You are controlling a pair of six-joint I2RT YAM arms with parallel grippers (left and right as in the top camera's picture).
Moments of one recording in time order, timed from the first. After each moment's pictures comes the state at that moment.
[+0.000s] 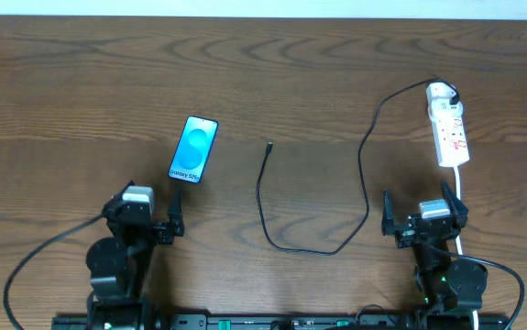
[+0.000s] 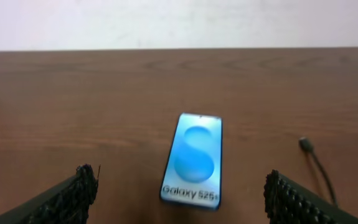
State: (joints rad) left arm 0.06 0.27 0.14 -0.13 0.18 0.02; right arm -0.02 0.01 0.01 -0.06 -0.14 -0.23
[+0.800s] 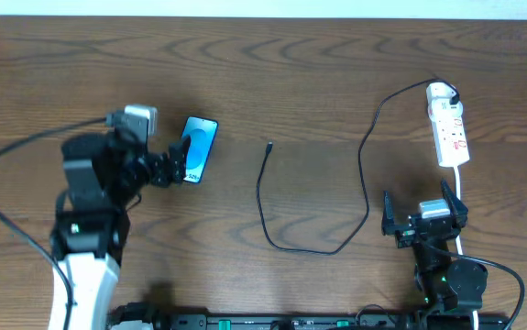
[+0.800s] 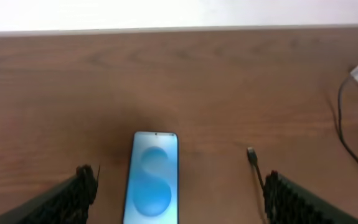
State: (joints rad) left arm 0.06 1.00 0.78 -0.35 0.39 0.04; right arm -0.02 0.01 0.01 -0.06 -0.14 -0.23
